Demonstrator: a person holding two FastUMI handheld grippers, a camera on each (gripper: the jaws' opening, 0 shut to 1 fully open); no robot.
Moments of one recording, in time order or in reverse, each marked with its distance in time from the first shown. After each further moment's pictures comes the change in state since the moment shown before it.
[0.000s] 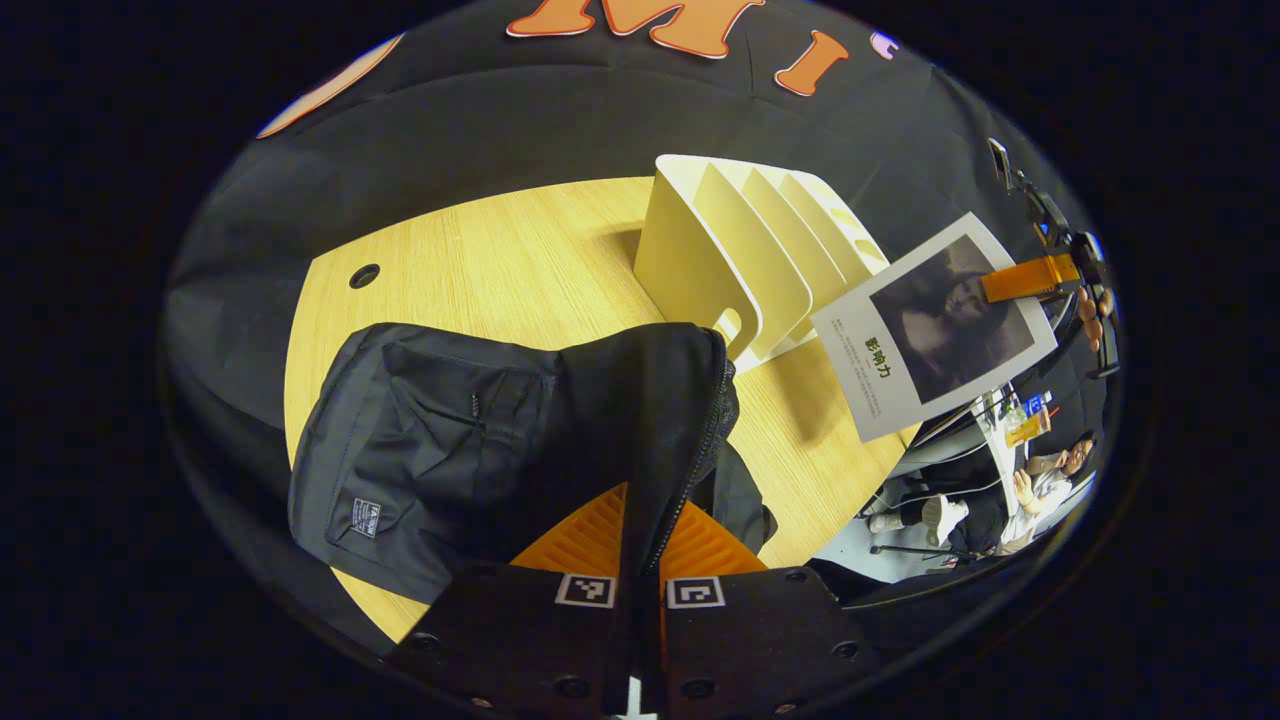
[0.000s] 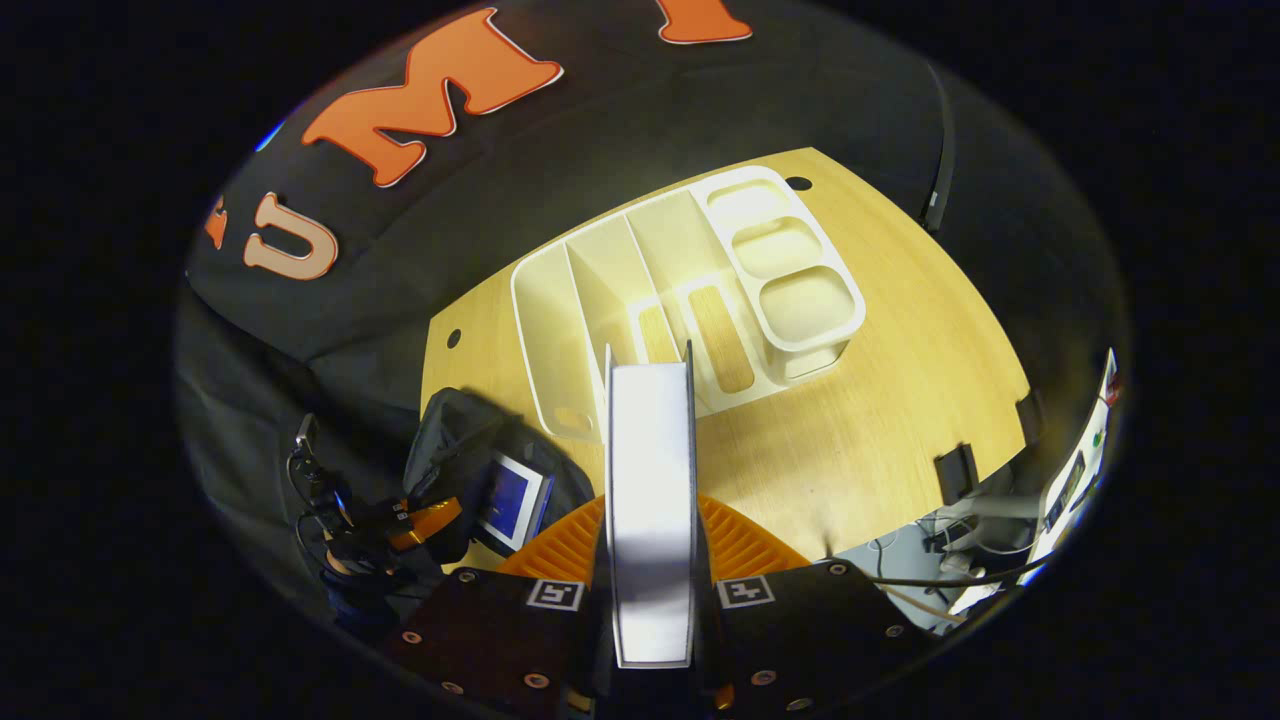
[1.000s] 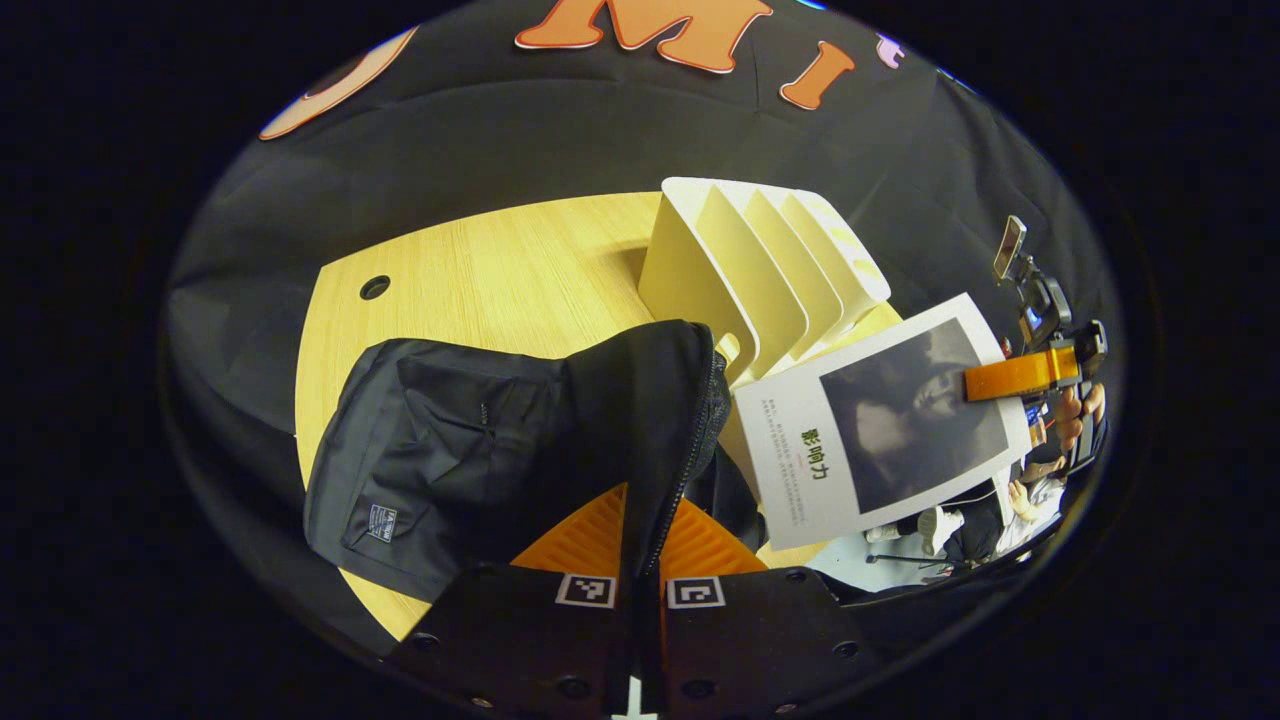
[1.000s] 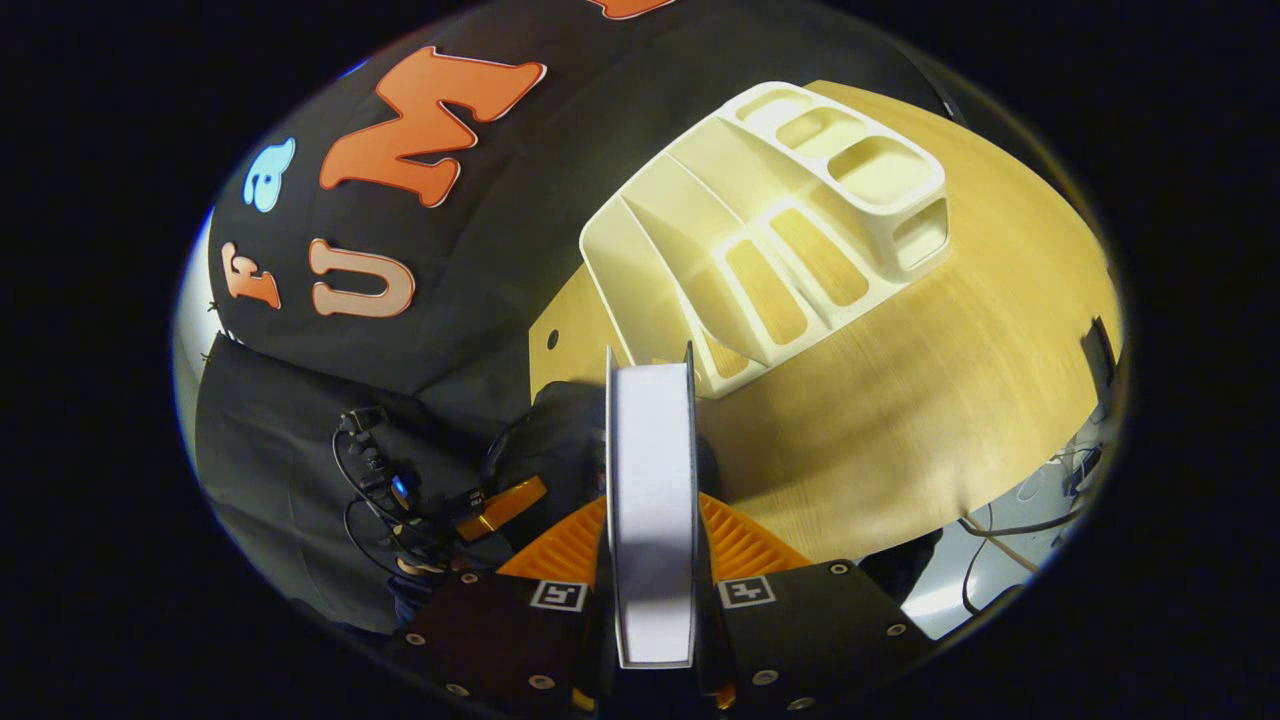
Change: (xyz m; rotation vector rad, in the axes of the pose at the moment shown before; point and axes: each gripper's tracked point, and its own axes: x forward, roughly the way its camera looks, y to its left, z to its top) left arm -0.018 0.005 0.014 -0.019 -0.030 0.001; right arm 0.046 0.062 -0.067 0.197 0.011 0.371
